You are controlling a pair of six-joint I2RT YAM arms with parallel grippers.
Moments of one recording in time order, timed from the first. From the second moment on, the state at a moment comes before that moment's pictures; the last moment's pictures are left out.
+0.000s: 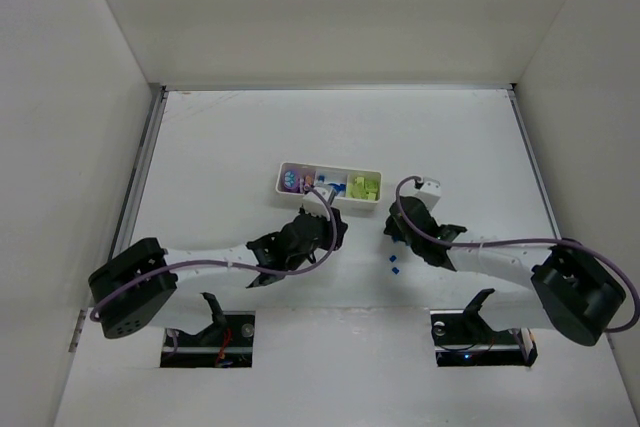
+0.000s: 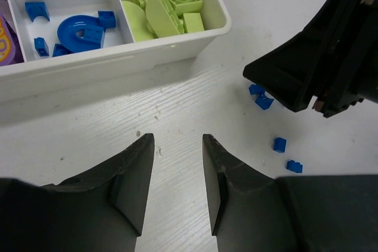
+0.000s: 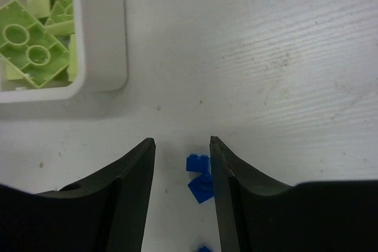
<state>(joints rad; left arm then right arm) -1.06 1.31 0.49 0.41 -0.39 -0.50 0.75 1.27 0.47 0.02 0.50 0.83</state>
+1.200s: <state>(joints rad) -0.80 0.96 0.27 0.47 -0.39 -0.49 0.90 1.44 0.64 -0.23 0.63 0.96</state>
